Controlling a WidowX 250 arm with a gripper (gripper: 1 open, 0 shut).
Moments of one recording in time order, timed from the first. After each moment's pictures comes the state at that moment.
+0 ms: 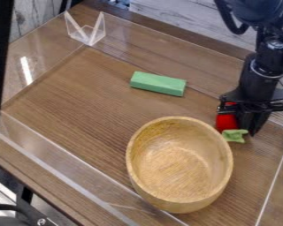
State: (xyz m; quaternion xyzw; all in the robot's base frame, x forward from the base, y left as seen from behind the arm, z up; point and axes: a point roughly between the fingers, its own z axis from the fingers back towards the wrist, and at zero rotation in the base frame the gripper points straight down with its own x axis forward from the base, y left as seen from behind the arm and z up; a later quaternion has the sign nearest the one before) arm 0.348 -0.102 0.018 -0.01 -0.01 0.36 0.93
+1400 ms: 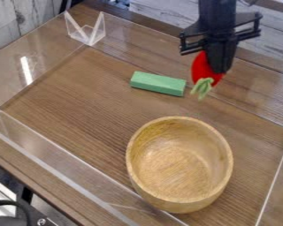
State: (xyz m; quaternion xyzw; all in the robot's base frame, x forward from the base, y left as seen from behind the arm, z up) arm 0.340 -0.058 0.118 -0.09 -0.05 0.38 0.92
